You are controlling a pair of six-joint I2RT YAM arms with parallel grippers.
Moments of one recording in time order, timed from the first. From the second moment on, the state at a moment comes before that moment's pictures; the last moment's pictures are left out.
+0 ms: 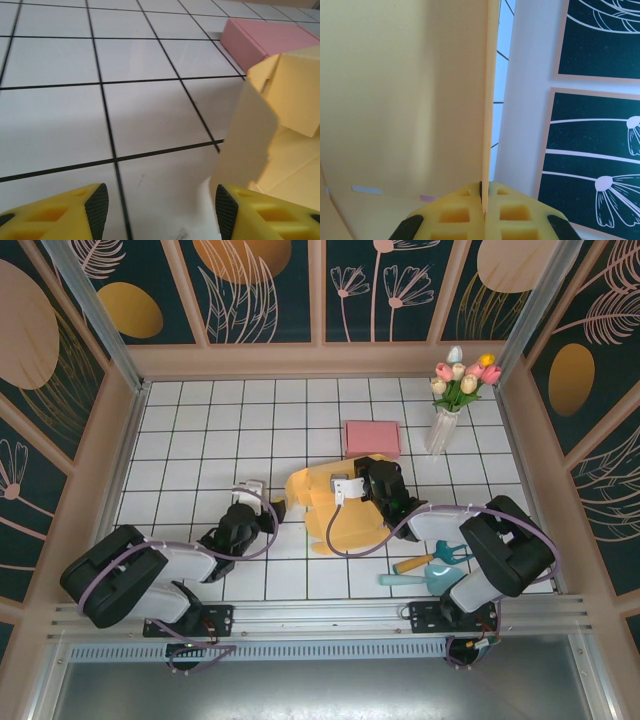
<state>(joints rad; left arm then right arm) -0.72 1.40 0.20 0.79 -0.28 -0.36 0.67 1.52 0.54 0.61 0.26 -1.45</state>
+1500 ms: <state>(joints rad) -0.76 1.75 0.41 1.00 0.01 -0.43 0.71 1.54 0.50 0.70 0.32 -1.50</state>
